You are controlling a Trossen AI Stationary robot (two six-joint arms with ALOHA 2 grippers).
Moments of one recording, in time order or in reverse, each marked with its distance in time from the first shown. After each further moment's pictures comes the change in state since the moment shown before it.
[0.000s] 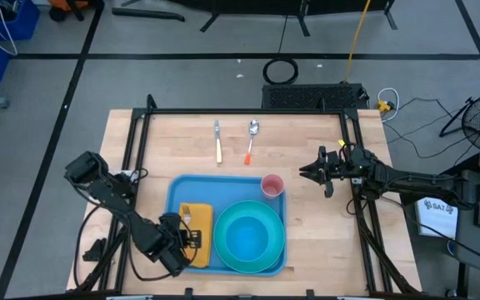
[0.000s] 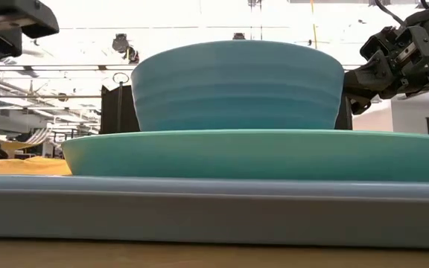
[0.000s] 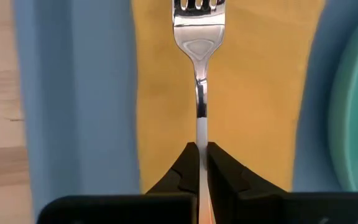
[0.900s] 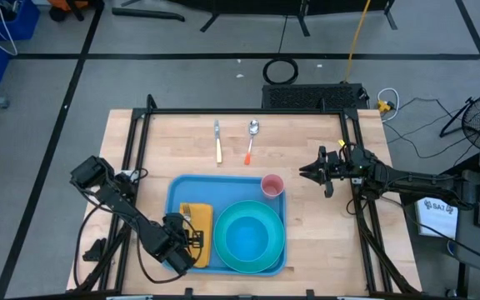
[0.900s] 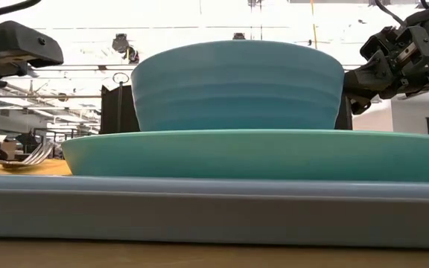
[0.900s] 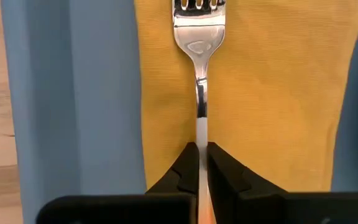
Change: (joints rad) left arm 0.028 0.073 0.000 0.000 0.038 0.036; right arm 0.000 0.000 0.000 -0.001 0.000 -0.002
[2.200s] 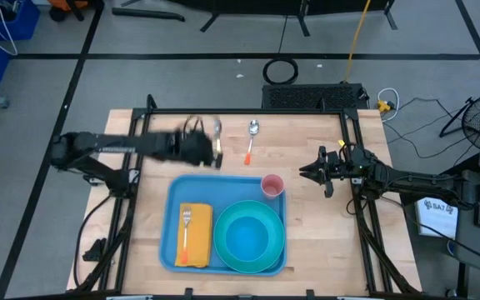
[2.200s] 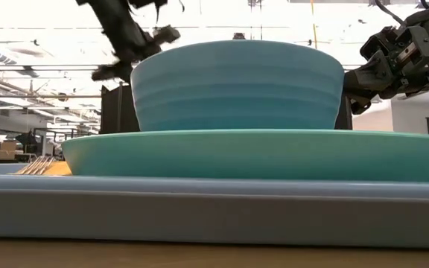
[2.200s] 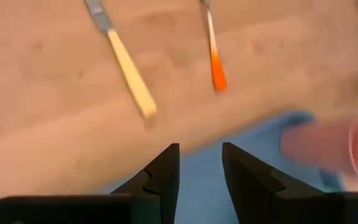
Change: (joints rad) left arm 0.908 -0.386 0.001 0.199 0.043 1.252; right arm 0.000 0.000 0.000 0.000 0.002 0.001
